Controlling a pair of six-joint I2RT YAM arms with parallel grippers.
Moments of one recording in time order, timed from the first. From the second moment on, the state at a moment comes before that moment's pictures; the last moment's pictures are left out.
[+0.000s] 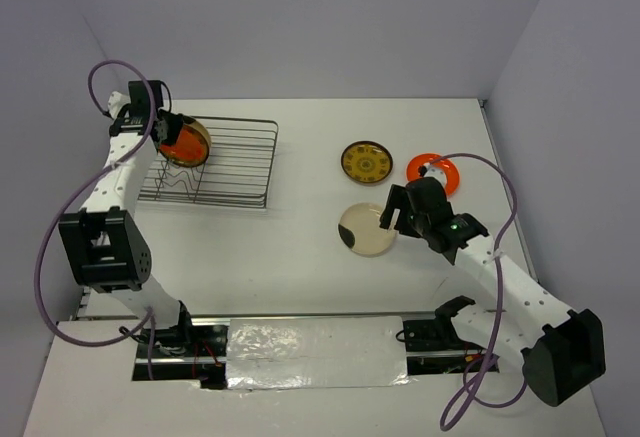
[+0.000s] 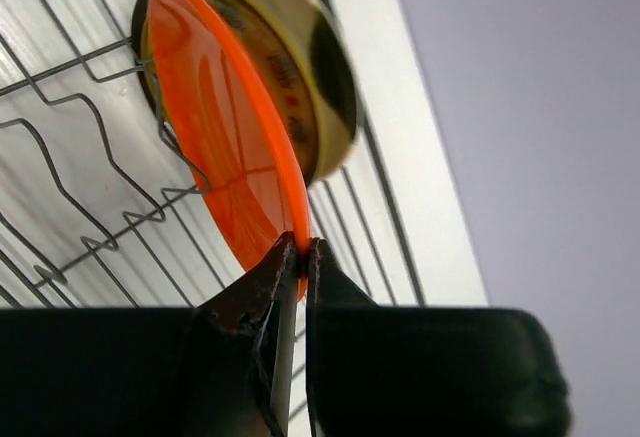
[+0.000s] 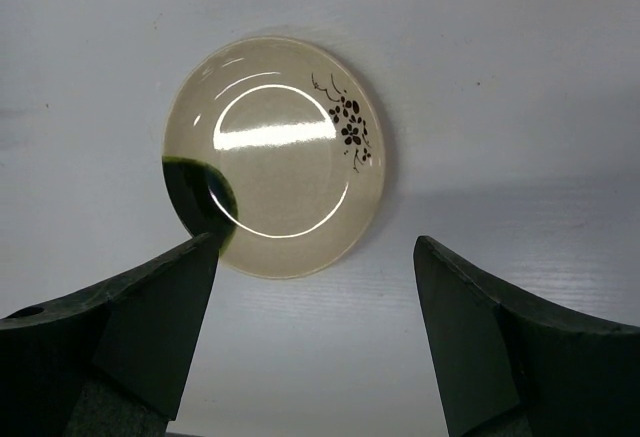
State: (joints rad) left arm 0.11 1.66 1.48 -0.55 -0.23 -1.10; right arm 0.44 0.97 0.68 -0.51 0.19 0.61
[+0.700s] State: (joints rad) left arm -0.92 1.21 1.21 -0.35 -0.51 -0.07; right arm 0.37 0.85 1.26 -0.69 -0.07 0.58
